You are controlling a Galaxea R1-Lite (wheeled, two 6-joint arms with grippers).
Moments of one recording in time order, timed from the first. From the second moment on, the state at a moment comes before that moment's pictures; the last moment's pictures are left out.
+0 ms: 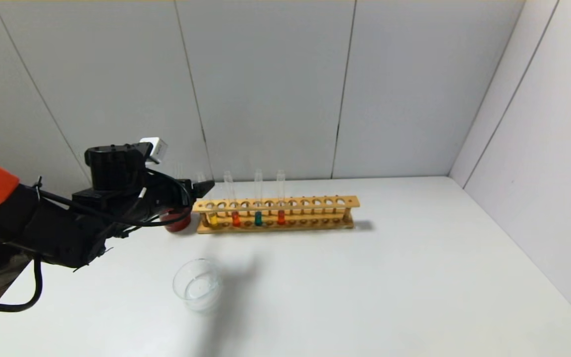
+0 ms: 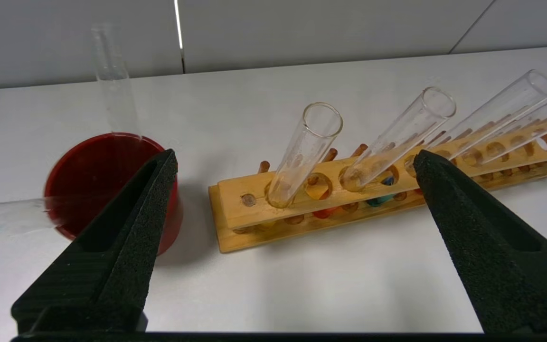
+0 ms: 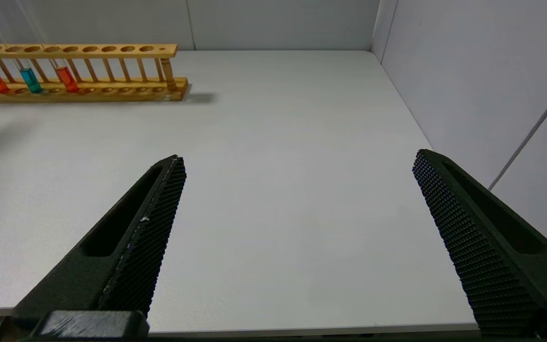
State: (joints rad) left arm -0.18 1.93 -0.84 -0.84 -0.13 -0.15; right arm 0.00 0.00 0.00 0.00 0.00 0.00
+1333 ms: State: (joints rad) left arm -0.20 2.12 -0.96 -0.86 -0.08 -0.10; right arm 0.00 0.00 0.00 0.00 0.00 0.00
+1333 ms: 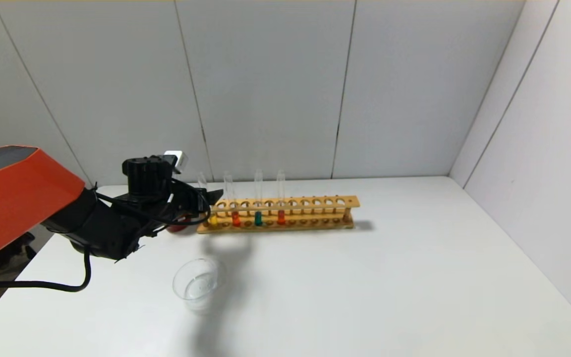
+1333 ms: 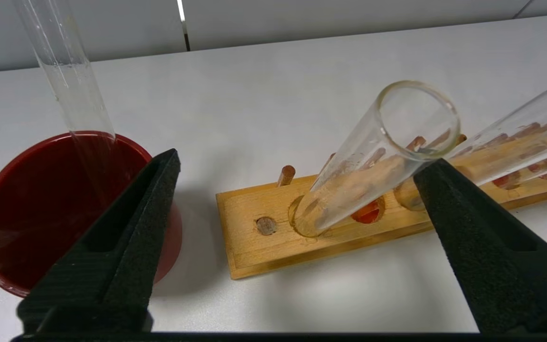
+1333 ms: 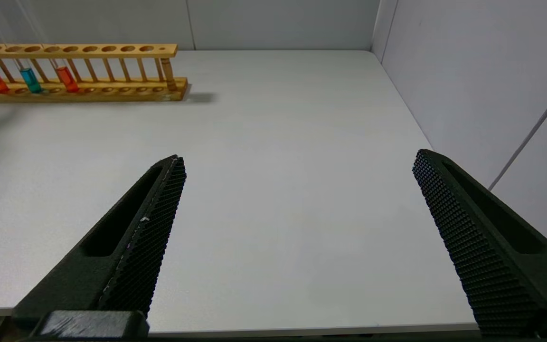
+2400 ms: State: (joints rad) left arm -0.20 2.14 -0.99 -0.87 -0.08 -0.07; right arm 0.00 0.00 0.00 0.00 0.00 0.00
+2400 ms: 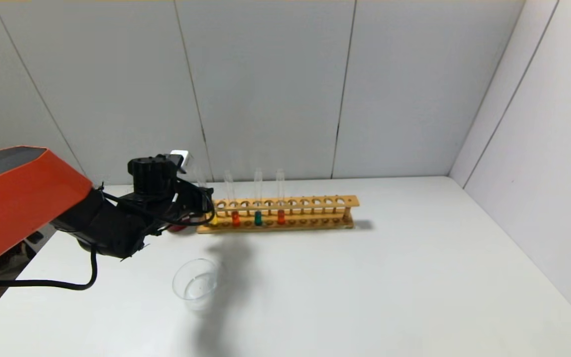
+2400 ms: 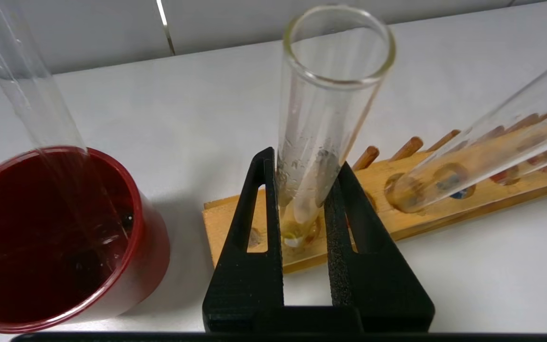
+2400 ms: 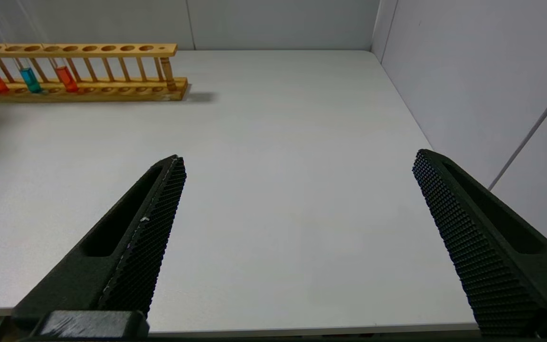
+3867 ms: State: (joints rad) left arm -0.16 1.39 -0.67 -0.62 -0.08 0.26; right arm 0.00 0.00 0.00 0.00 0.00 0.00
